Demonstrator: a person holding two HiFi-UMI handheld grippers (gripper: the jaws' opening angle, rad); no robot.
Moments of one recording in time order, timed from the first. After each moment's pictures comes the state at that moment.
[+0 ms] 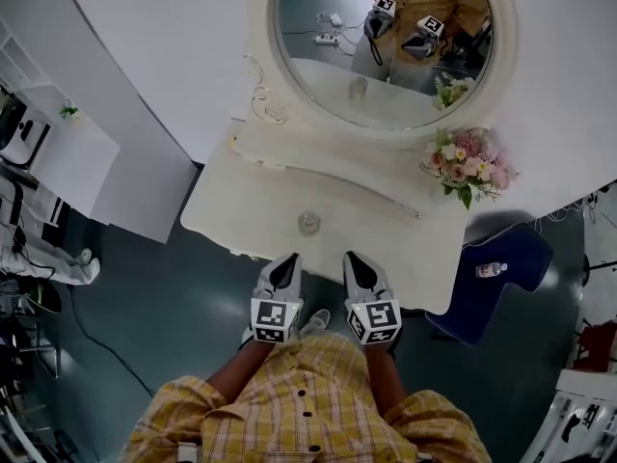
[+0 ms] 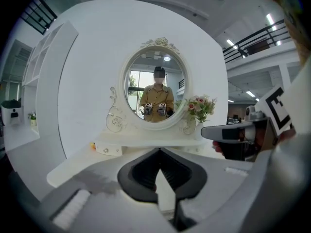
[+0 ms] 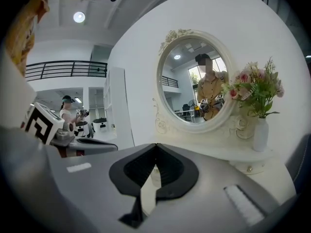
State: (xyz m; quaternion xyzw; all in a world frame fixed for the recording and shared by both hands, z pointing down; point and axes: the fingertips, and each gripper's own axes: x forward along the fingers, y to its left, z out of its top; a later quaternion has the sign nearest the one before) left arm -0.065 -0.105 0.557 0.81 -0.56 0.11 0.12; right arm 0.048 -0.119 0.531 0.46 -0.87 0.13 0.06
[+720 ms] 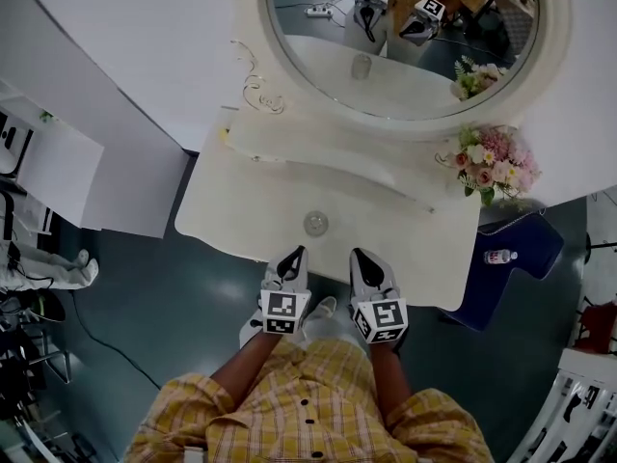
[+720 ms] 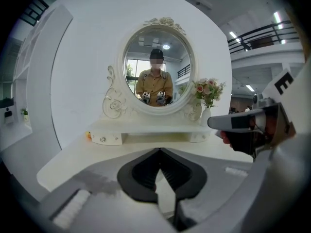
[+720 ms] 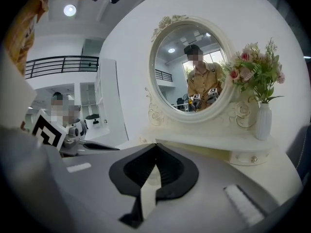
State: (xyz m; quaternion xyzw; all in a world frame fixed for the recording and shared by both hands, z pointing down) left arm -0.080 -0.155 0.627 0.81 -0.53 0.17 0.16; right arm 0.035 -0.157 0.575 0.49 -0.85 0.16 0.08
